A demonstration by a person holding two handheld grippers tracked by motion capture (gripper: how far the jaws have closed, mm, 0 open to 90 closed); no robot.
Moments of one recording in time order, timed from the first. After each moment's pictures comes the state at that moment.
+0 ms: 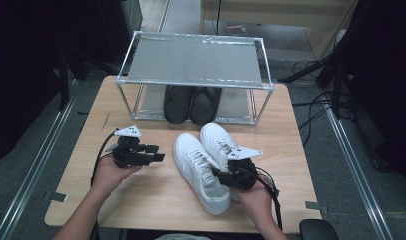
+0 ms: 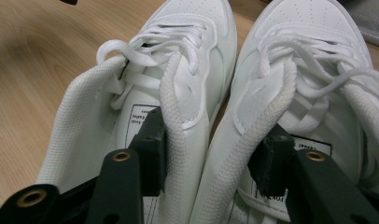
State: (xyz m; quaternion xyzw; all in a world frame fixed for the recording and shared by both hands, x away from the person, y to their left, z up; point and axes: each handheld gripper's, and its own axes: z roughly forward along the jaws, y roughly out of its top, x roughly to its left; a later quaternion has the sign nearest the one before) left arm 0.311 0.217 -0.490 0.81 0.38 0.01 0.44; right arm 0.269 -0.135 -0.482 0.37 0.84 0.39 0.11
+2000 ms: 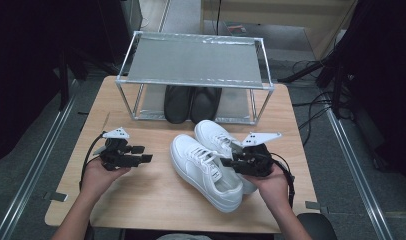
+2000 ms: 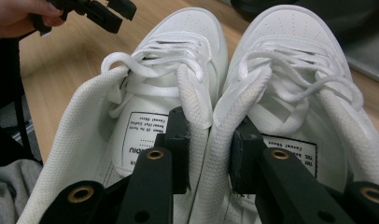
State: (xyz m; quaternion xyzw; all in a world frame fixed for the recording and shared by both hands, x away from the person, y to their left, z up) left arm 0.300 0.252 -0.496 0.80 0.43 0.04 0.42; right arm 0.291 -0.165 -0.439 0.31 0.85 0.43 0.04
